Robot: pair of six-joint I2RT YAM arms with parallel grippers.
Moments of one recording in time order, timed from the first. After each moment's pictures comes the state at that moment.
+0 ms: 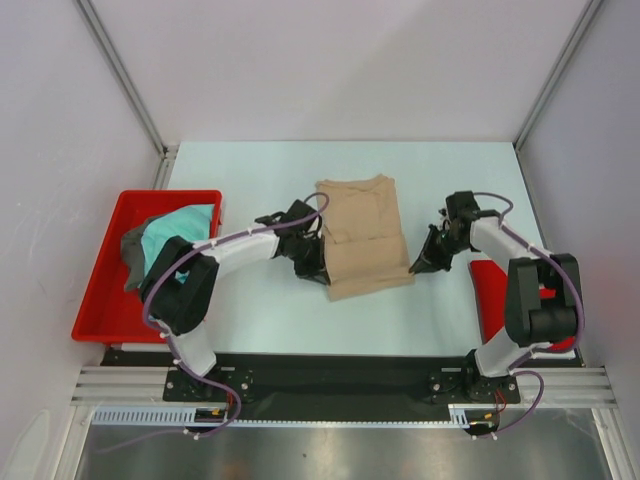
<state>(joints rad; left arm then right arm) -0.63 1.73 1.08 -0.49 0.36 -0.66 0.10 1.57 0.96 -0.69 -0.42 0.52</state>
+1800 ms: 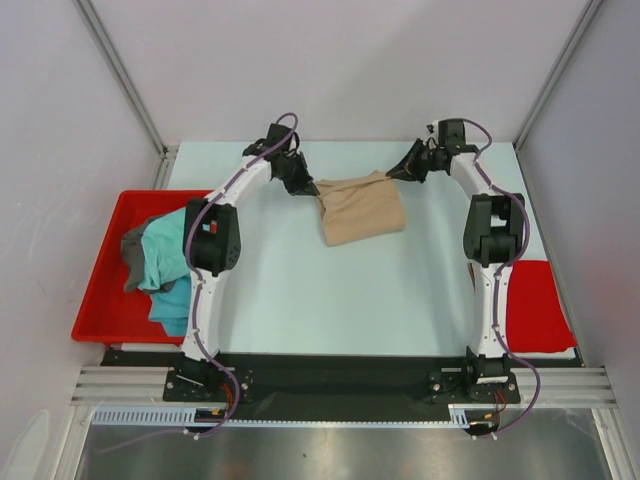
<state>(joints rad) -0.30 2.35 2.08 -0.70 0.35 -0.66 0.05 2.39 2.07 -0.50 -0.70 0.64</state>
